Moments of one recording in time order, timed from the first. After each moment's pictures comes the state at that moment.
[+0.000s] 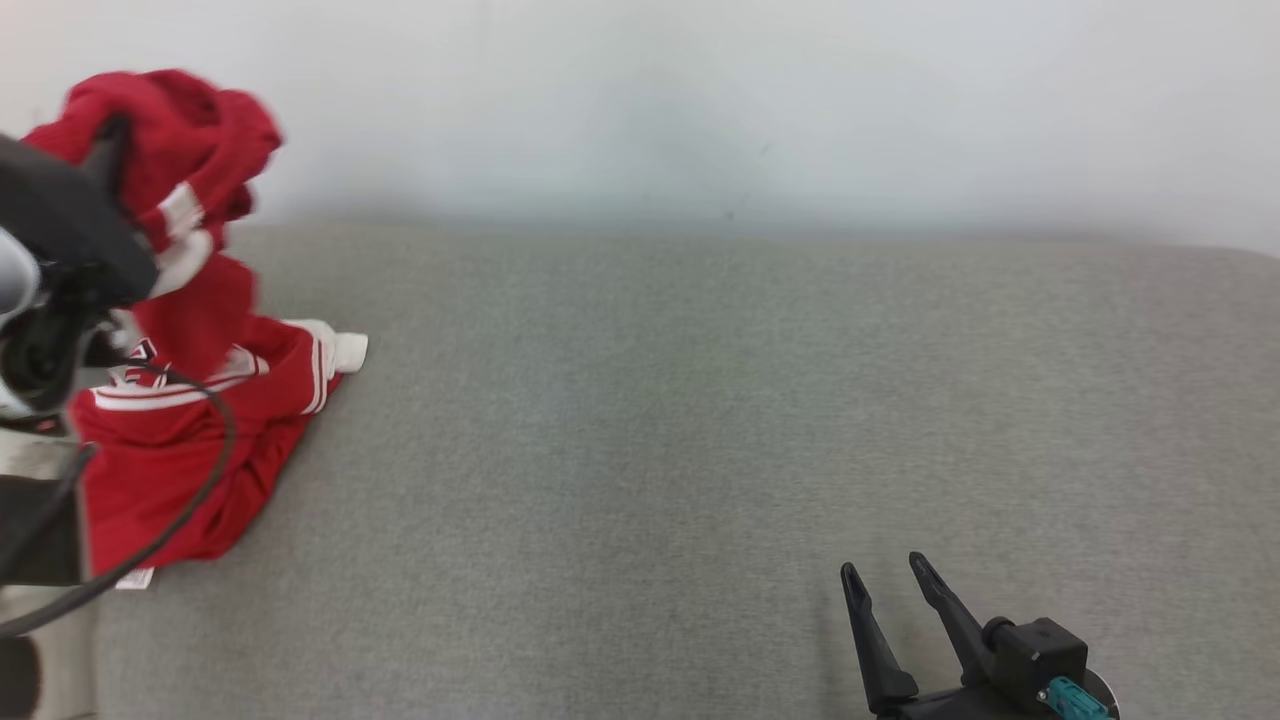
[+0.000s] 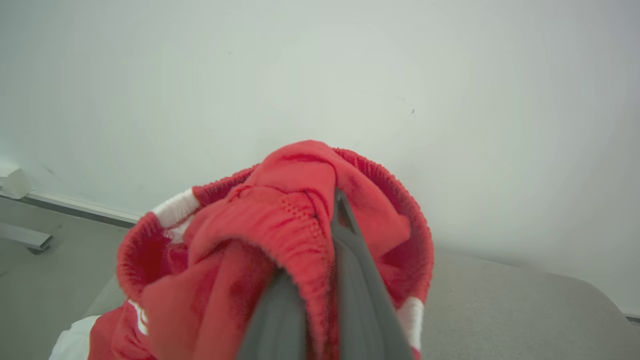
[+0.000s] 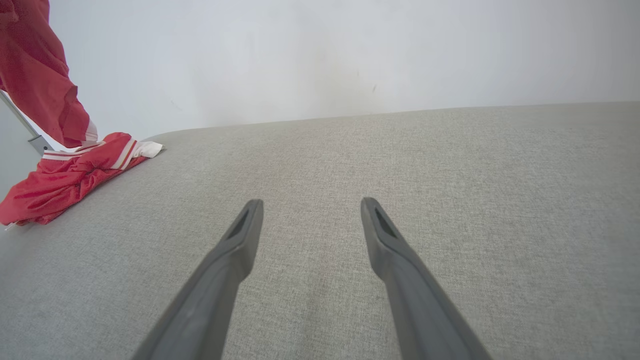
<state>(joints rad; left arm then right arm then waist) -0.87 0.31 0.09 0.42 -0.54 -0.11 0.56 -0.06 -0.06 0.20 0.32 0.24 0.13 -0.21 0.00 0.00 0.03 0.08</state>
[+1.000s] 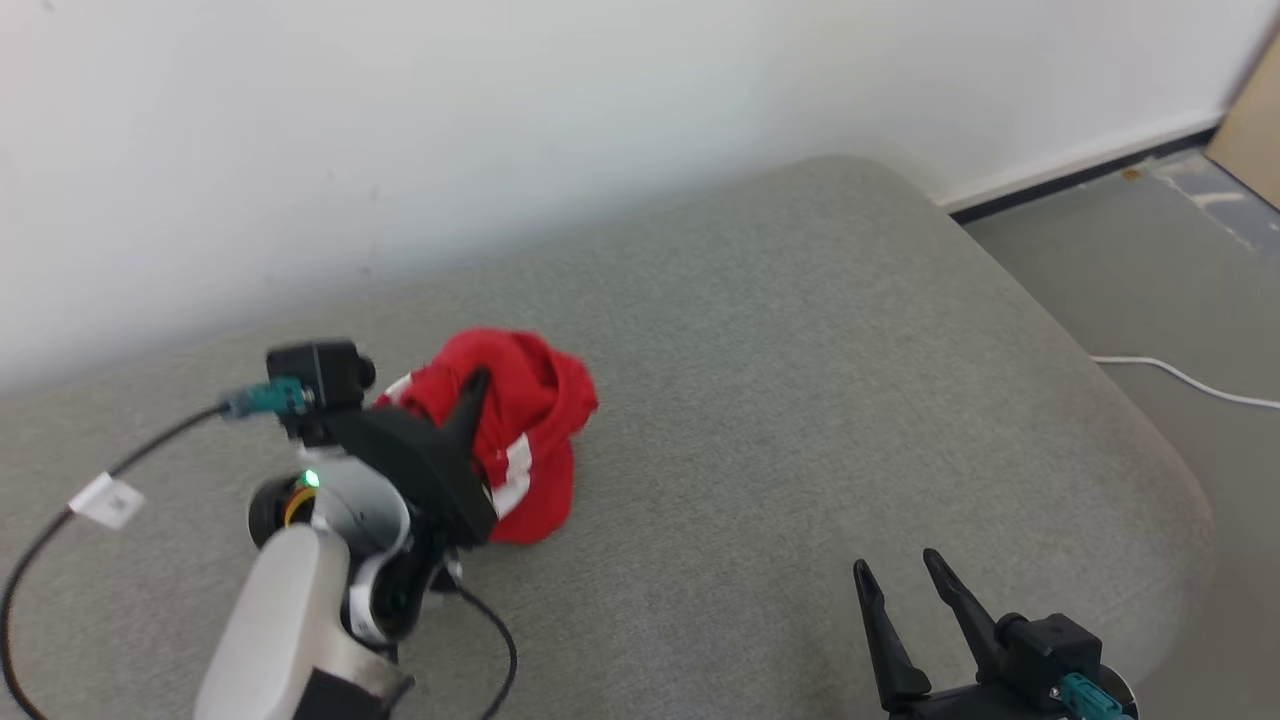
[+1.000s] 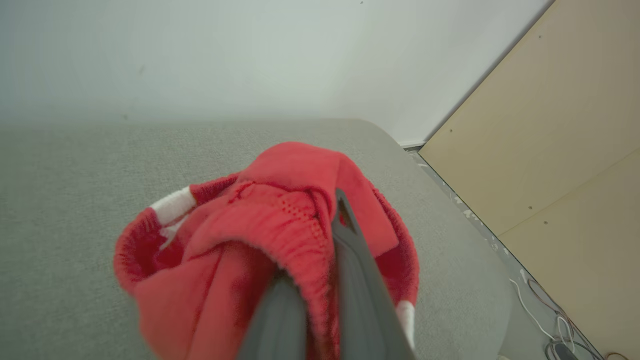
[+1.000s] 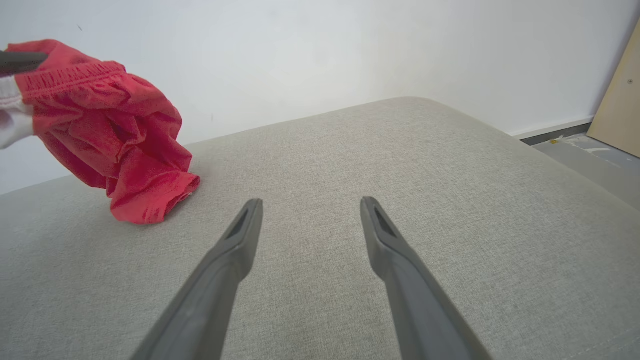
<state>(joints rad) -0.56 0.06 -0.15 0.40 -0.62 -0.12 0.34 -0.03 -0.06 0.16 0.26 0.20 0.13 -0.16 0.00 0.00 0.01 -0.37</state>
